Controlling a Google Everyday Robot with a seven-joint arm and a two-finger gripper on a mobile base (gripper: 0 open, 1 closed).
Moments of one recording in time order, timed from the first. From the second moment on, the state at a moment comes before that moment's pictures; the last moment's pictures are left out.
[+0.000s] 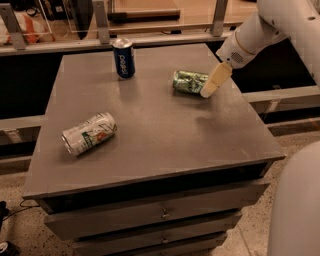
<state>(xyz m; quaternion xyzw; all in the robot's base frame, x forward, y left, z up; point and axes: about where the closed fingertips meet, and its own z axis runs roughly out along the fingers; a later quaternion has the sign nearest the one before) 0.713 -0.182 0.873 -0.53 0.79 0.07 0.28</state>
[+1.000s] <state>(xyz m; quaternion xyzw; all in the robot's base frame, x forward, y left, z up) 0.707 -0.178 0.857 -0.54 0.79 0.08 0.28</state>
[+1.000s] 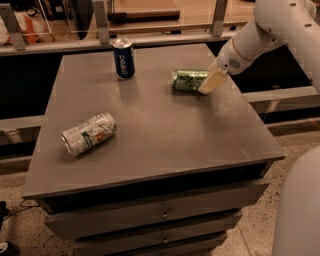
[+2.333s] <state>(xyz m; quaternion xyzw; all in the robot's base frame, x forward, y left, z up) 0.720 -0.103 0.885 -0.55 0.76 0.10 0.32</state>
